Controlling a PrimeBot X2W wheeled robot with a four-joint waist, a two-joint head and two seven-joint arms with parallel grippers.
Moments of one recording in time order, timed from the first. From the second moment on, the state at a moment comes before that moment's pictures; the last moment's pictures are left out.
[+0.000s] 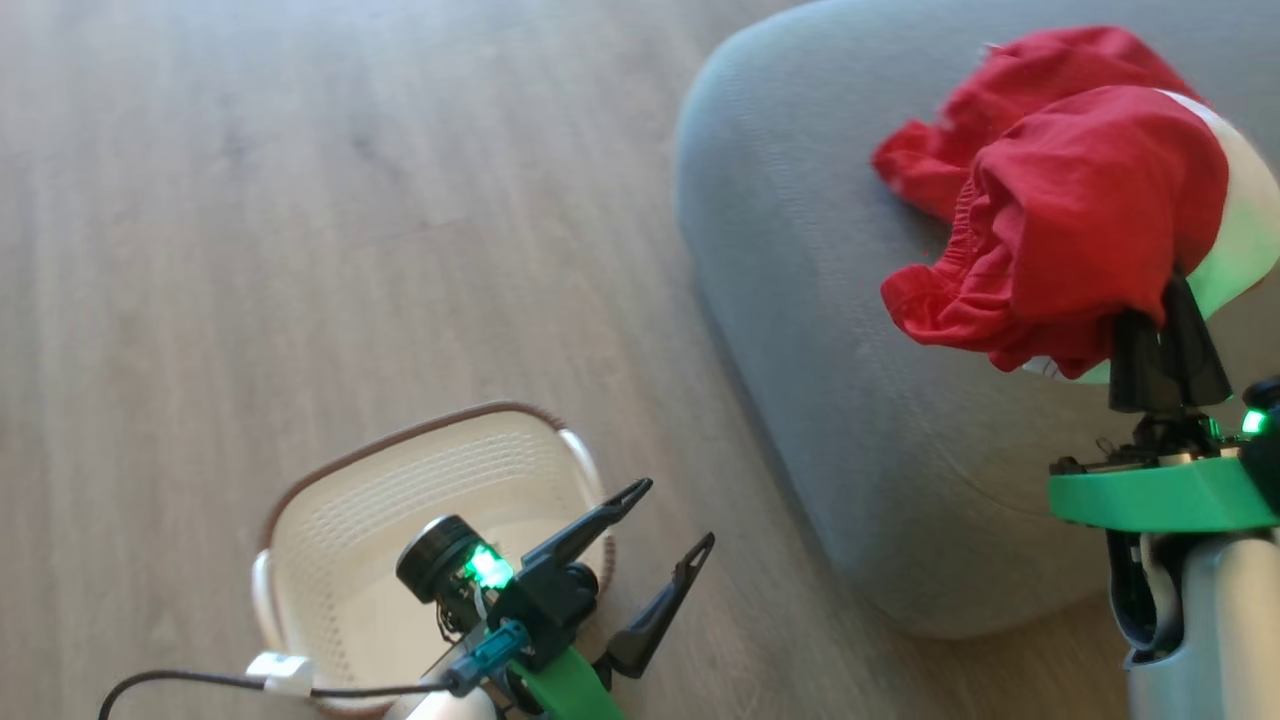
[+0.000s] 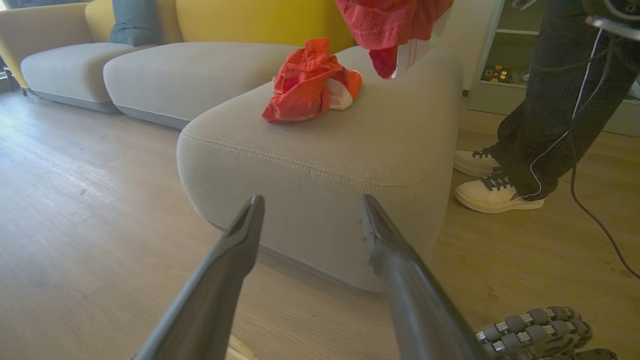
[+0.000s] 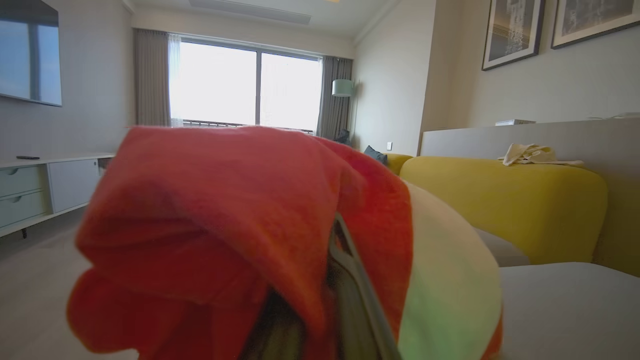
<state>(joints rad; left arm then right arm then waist) -0.14 0.16 -0.62 0.15 -0.12 -0.13 -0.25 -0.13 -0.05 -0.10 -0.11 0.06 0.13 -0.26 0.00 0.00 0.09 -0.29</state>
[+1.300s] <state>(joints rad) -0.23 0.24 -0.65 0.10 -0.12 -0.13 -0.25 -0.26 -0.04 -0.35 -0.12 0.13 0.13 -0.26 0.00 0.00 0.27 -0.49</state>
